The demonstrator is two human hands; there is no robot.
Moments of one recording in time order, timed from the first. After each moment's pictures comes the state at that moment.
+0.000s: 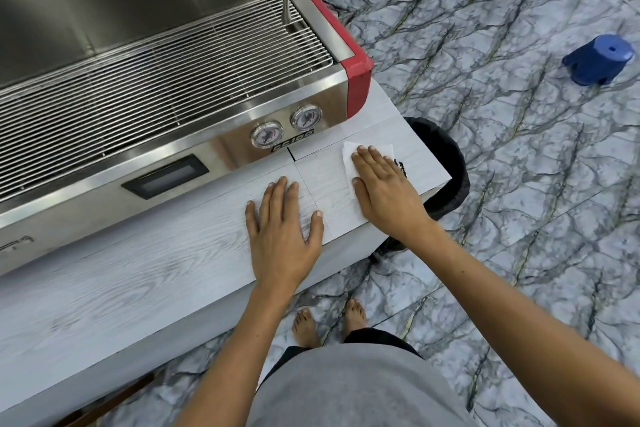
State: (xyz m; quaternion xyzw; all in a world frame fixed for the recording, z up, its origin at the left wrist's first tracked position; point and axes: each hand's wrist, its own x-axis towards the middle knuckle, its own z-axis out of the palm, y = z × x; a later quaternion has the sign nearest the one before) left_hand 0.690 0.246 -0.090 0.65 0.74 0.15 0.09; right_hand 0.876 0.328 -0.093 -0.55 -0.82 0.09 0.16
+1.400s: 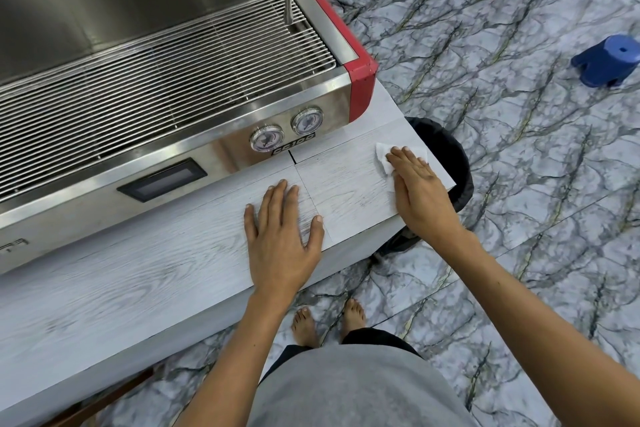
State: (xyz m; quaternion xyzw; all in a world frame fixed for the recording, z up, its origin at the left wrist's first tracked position) left_hand 0.691 0.247 -0.092 0.64 0.75 0.15 0.08; right_hand 0.921 0.336 -0.093 -0.57 -0.78 0.15 0.23
